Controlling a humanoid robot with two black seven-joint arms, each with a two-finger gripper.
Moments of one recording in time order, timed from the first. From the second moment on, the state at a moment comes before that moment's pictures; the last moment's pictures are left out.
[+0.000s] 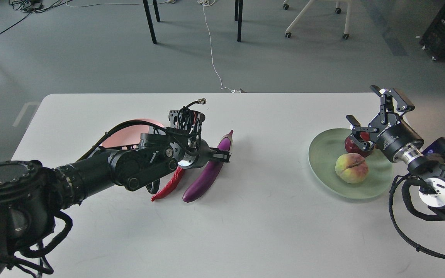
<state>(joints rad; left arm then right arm) -1.01 0.01 -0.13 -0.74 1.22 -0.35 0.12 0.61 -0.66 0.39 1.01 0.08 0.28 0.49</state>
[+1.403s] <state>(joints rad) -1.04 0.47 -0.10 -0.79 1.48 -0.39 -0.17 0.61 -0.66 0.39 1.01 0.08 0.28 0.49</state>
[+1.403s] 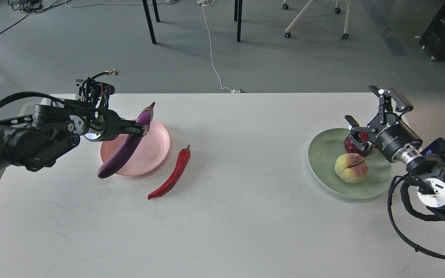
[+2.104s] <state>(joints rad) -1.09 0.55 -0.12 -1.23 1.48 -0.39 -0.15 0.61 -0.65 0.39 1.01 0.08 0.28 0.49</state>
